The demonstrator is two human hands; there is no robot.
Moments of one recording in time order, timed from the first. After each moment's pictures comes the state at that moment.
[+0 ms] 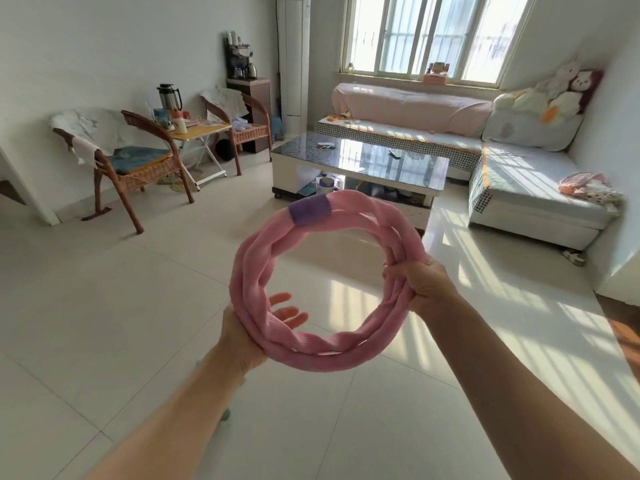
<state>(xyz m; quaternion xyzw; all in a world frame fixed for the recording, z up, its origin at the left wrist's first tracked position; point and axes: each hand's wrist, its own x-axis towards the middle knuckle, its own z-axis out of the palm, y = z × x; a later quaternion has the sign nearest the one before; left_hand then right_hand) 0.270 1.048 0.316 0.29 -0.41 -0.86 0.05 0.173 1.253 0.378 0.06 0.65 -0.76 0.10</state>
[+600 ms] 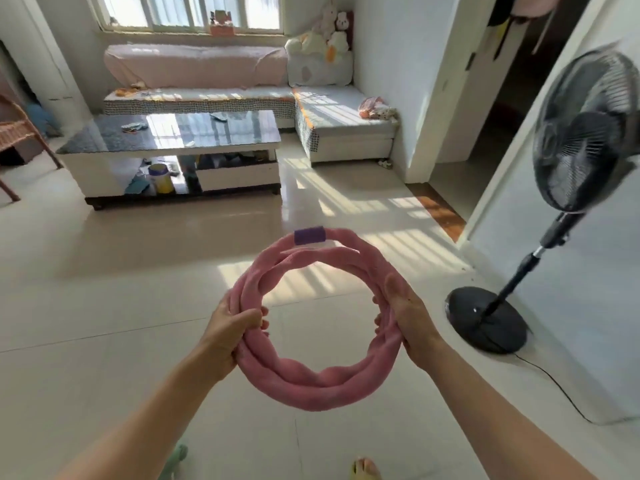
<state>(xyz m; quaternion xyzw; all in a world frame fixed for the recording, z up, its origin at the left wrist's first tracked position) 0.275 1.047 0.292 0.03 -0.63 -0.75 -0.18 0.341 1.292 0.303 0.21 0.69 -0.69 -0.05</state>
